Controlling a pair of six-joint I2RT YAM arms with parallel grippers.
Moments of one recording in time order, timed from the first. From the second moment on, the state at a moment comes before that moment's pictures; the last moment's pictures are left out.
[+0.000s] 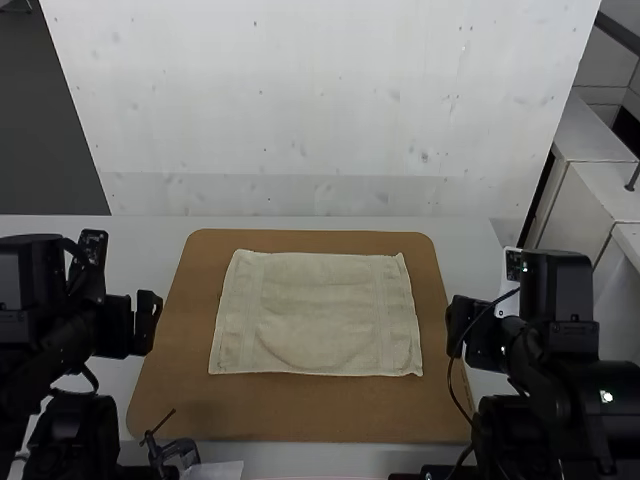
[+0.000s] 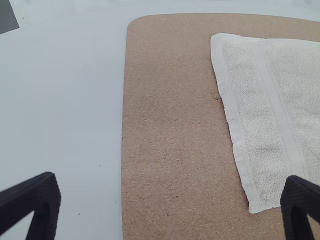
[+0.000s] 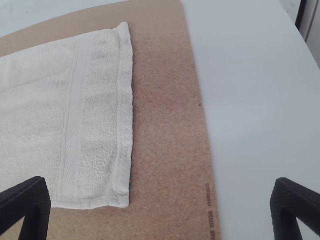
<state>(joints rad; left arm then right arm) 0.00 0.03 0.41 -0.94 0.05 0.07 0.04 0.01 0.42 -1.06 0.00 0.13</state>
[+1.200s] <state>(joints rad) -0.19 1.36 0.83 -0.51 -0.09 -0.04 0.09 1.48 0.80 -0.45 0.00 0.18</state>
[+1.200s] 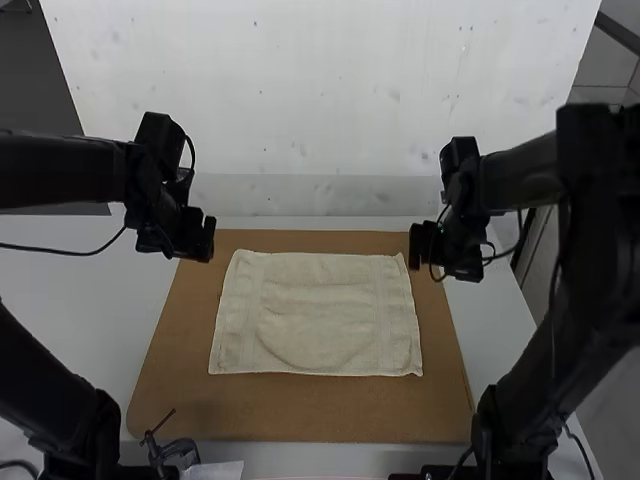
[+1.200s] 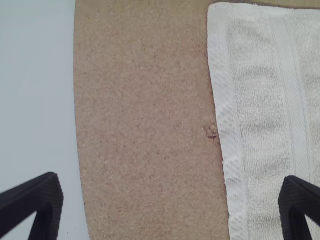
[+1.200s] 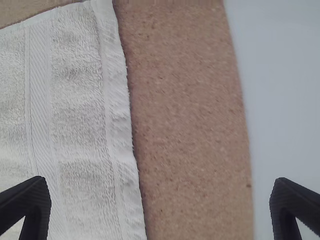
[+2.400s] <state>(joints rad) -0.09 1.63 0.90 -0.37 0.02 -0.04 0.23 2.15 1.32 -0.49 0.04 0.23</state>
